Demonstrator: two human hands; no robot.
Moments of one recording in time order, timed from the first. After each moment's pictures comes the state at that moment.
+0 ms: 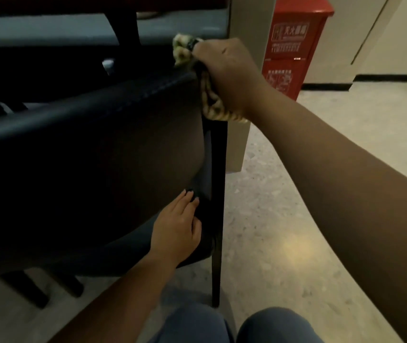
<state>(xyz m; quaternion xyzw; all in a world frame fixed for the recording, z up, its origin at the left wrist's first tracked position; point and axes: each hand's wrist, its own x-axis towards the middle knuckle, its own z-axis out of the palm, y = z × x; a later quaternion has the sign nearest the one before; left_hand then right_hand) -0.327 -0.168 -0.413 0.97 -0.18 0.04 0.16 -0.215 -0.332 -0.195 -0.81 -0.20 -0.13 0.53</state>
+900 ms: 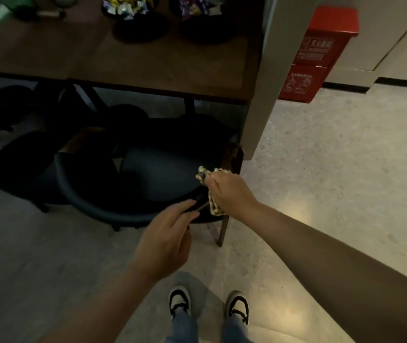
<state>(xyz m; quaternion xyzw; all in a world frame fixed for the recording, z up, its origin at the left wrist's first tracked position) -0.478 -0.097 -0.042 0.94 -0.22 0.05 0.24 -0.380 -0.273 -0.028 -0.93 -0.21 0.09 0.29</state>
